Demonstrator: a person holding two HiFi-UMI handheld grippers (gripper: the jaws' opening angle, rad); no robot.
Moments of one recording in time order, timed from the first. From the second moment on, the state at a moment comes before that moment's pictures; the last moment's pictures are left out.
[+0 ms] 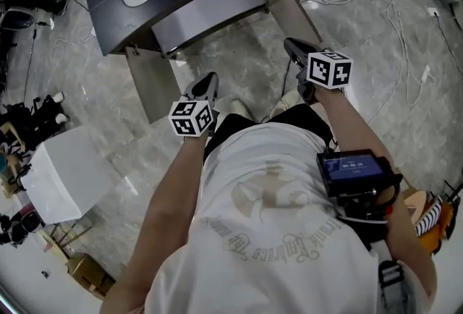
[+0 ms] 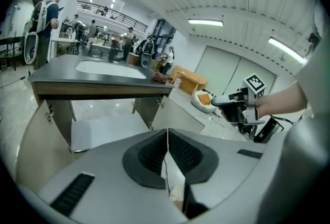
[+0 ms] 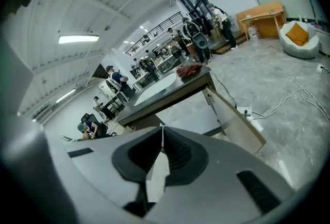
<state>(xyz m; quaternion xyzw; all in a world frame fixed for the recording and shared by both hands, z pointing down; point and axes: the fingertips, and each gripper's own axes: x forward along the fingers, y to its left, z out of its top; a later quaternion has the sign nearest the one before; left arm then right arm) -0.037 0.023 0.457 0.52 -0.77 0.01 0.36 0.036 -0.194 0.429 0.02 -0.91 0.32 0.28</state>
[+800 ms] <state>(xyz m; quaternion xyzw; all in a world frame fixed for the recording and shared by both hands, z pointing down) -0.043 0.155 0.381 0.54 -0.80 -0.03 0.28 0.034 -0.043 0.356 -0.07 -0.95 0.20 0.21</state>
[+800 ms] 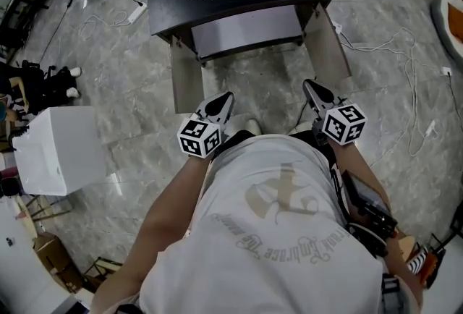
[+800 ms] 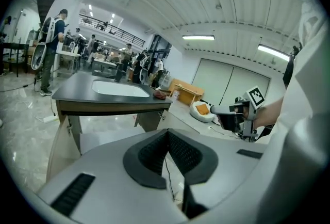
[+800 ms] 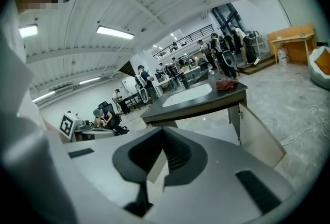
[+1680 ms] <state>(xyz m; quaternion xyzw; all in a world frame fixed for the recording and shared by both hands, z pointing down) -0.039 0.132 0.384 0.59 -0.76 -0.01 0.27 0.039 -0.038 0.364 -0.04 -0.96 0.20 0.21</state>
